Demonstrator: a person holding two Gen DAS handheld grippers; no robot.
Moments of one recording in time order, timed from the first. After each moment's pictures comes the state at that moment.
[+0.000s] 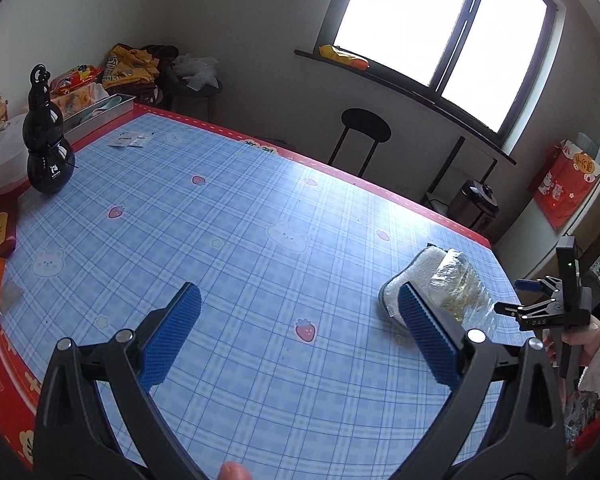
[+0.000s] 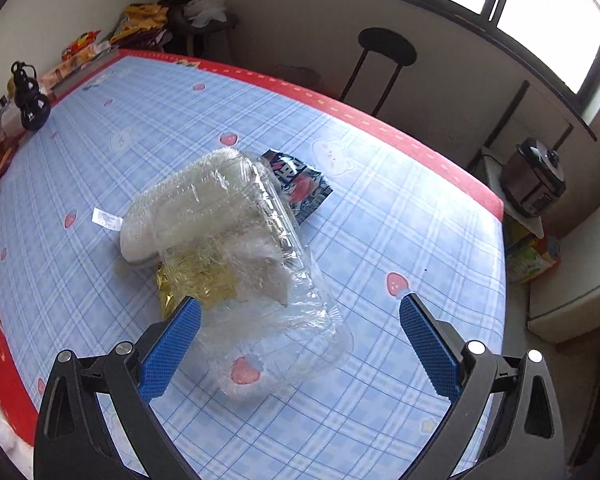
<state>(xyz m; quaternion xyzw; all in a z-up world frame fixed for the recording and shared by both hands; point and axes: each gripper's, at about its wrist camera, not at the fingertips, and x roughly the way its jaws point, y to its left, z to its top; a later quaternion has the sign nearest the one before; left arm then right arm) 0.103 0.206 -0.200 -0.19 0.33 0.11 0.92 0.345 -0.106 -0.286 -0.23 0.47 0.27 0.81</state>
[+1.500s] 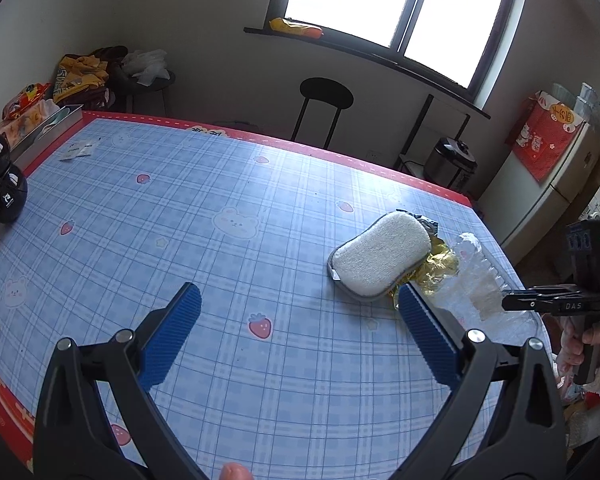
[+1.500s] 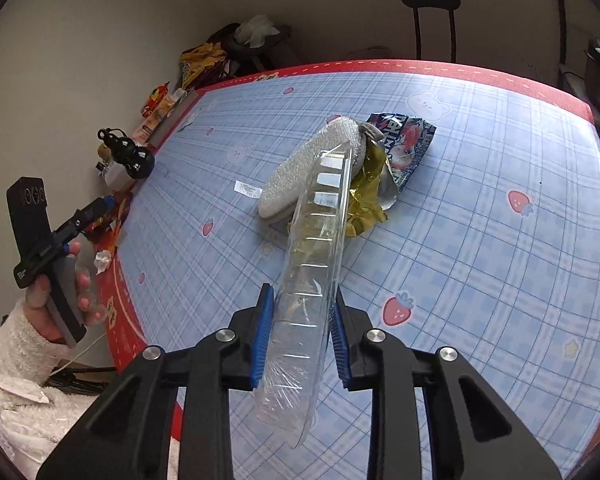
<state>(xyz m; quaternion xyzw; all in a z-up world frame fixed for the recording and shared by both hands) 0.144 0.161 -0.206 -0.13 0.37 0.04 0.92 0.280 -0.155 -0.268 0.05 0.52 0.40 0.75</state>
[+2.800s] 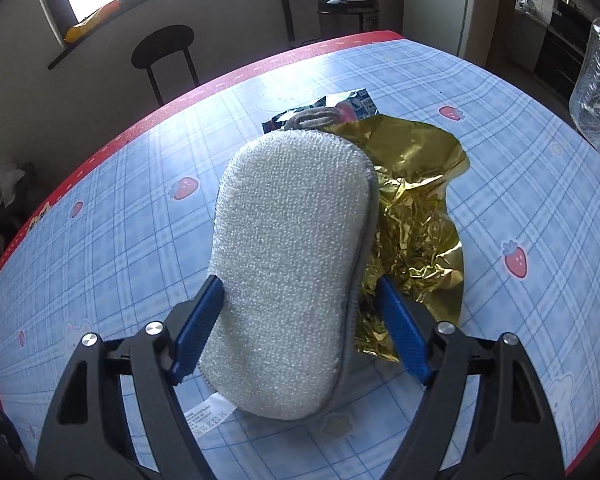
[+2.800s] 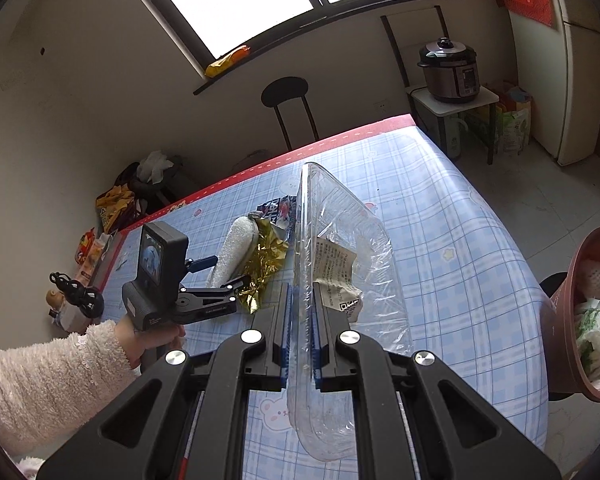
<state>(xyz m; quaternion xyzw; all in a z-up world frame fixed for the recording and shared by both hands) 0.326 0.017 -0.328 0.15 0.48 -0.13 0.85 0.198 -0.238 -0.222 0.18 0.42 0.17 0.87</state>
